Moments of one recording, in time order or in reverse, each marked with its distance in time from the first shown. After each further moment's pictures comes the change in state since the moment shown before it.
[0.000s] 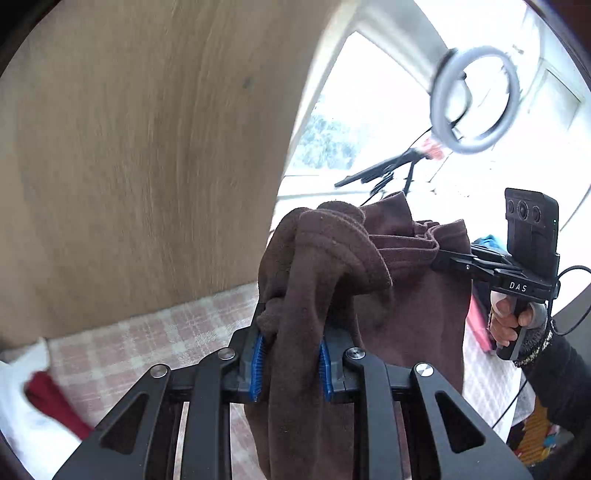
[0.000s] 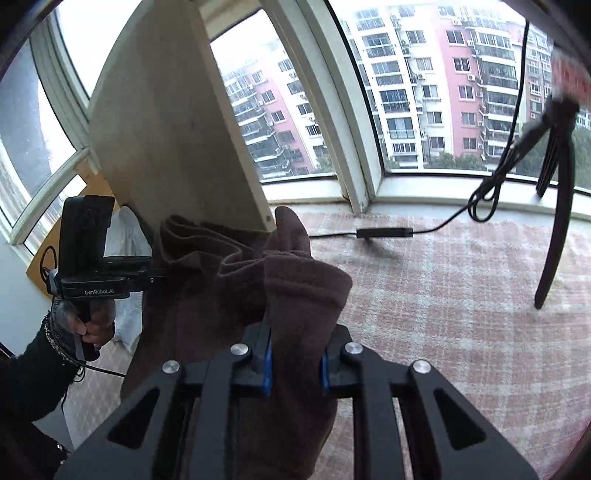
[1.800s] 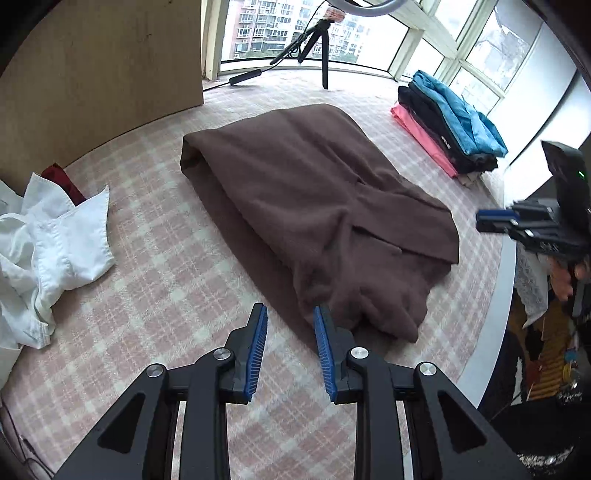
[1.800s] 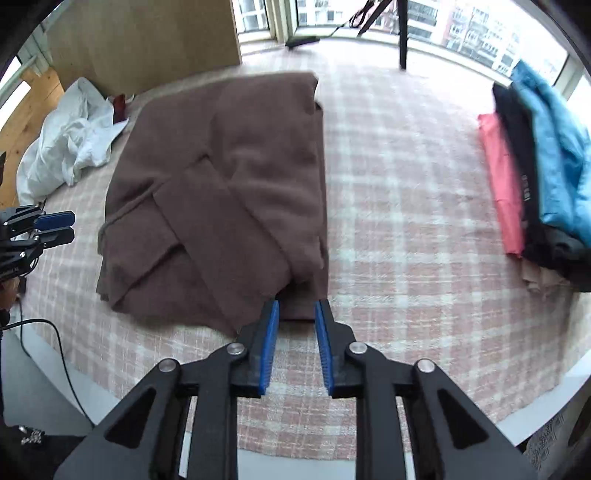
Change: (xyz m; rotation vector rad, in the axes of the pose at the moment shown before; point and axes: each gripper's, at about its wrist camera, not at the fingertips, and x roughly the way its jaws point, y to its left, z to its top) left arm -0.082 -0.054 -0.221 0.125 0.295 0.023; right arm -0.132 0.138 -0.229 0.152 0.320 -0.408
